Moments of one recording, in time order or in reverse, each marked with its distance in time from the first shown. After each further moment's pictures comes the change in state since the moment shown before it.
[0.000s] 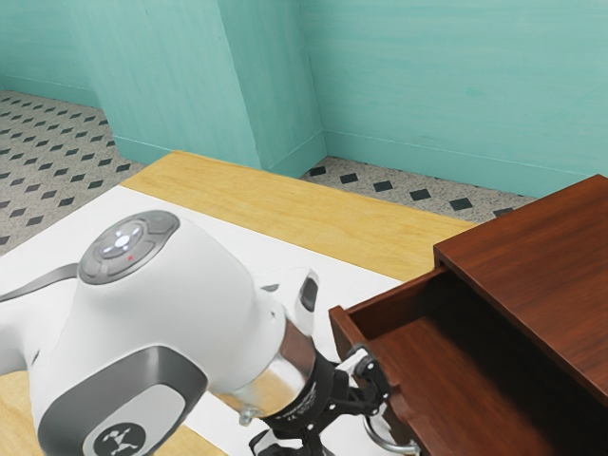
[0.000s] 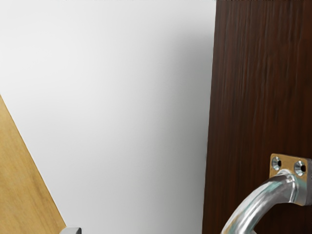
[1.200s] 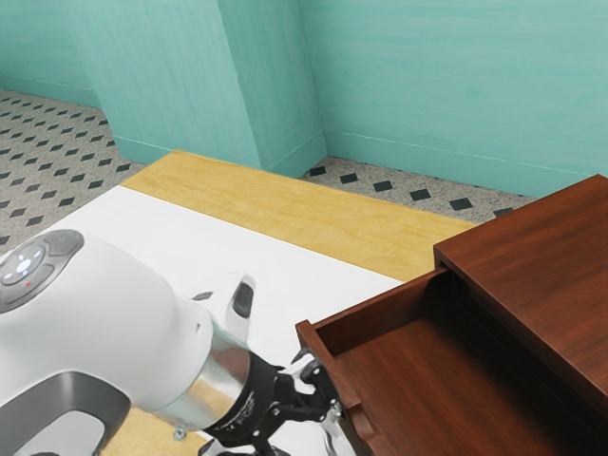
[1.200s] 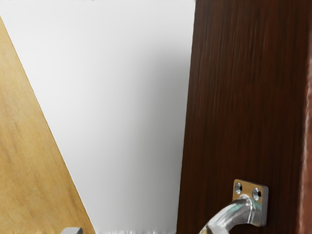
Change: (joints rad) arm -0.009 -0.172 0.029 -0.125 -0.010 0.003 0.004
